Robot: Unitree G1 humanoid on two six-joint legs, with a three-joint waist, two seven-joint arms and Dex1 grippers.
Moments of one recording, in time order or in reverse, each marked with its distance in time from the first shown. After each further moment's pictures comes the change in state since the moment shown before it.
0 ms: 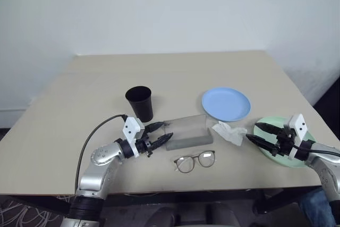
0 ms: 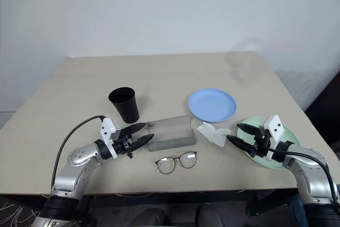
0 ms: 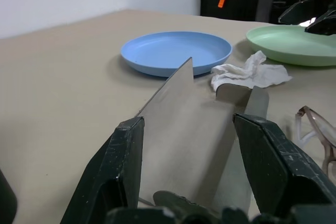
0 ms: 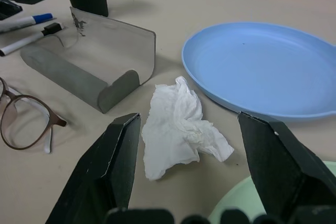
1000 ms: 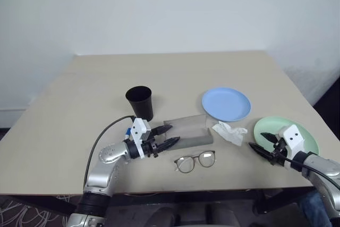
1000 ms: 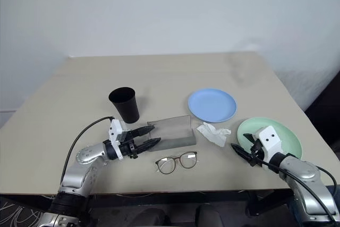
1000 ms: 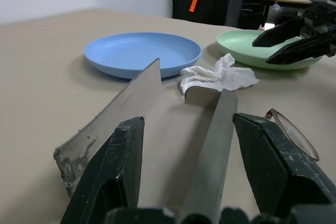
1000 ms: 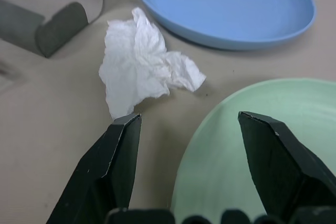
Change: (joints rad) left arm -0.030 -0.038 -0.038 0.053 -0.005 0.003 -0.076; right arm 0.127 0.035 0.040 -0.147 -0.163 0.117 -0.274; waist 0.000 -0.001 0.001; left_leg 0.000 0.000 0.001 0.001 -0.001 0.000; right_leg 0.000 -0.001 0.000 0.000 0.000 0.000
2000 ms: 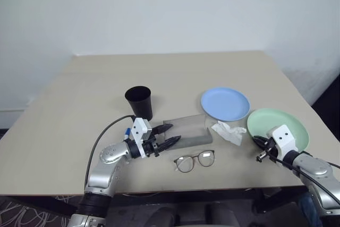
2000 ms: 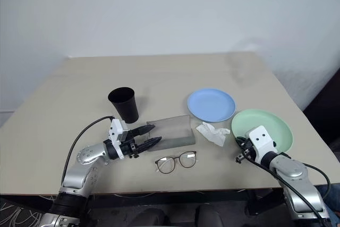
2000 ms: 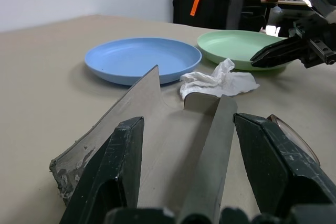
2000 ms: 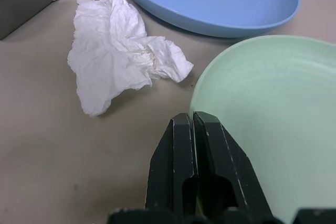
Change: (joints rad) left arm 0.000 -0.010 -0.001 -0.014 0.010 -0.016 0.014; right arm -0.045 0.034 0.054 -0.003 -0.120 0.030 -0.110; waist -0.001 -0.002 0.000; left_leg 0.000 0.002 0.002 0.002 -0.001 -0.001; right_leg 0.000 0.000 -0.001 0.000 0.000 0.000
